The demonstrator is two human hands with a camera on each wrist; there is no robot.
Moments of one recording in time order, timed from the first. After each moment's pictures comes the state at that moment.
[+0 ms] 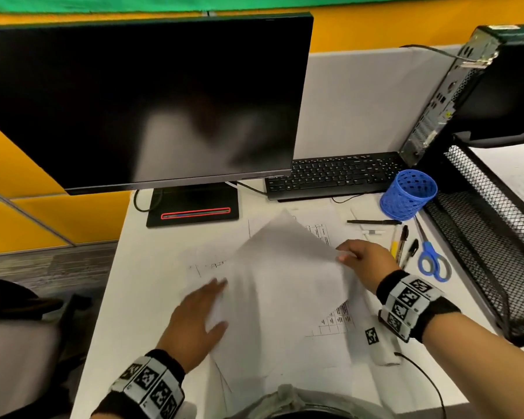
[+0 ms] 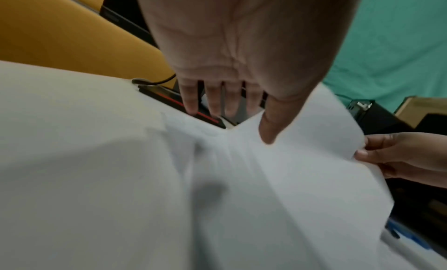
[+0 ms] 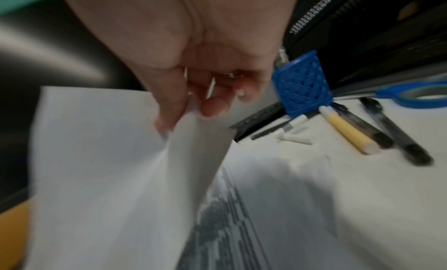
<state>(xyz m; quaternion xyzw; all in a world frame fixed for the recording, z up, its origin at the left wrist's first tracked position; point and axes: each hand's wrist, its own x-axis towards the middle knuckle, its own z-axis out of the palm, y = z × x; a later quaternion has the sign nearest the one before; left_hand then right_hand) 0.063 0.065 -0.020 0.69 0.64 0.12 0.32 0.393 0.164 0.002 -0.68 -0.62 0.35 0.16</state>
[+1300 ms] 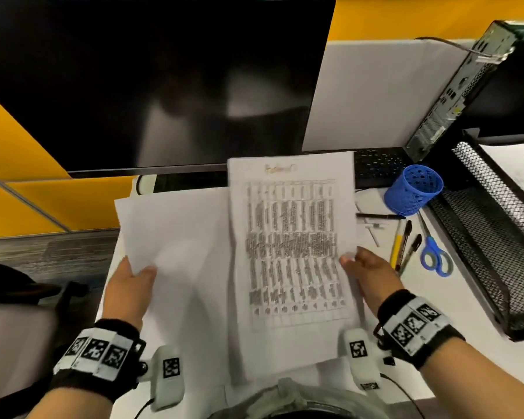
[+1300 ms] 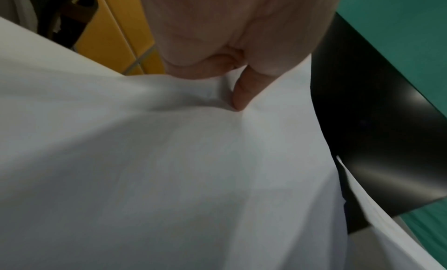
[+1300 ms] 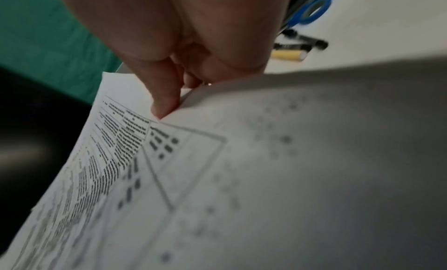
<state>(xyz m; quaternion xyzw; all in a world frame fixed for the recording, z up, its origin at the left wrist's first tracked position) 0.000 0.091 0.000 0.30 0.77 0.42 0.37 0.371 0.127 -0.013 -0.68 -0.38 0.50 0.37</state>
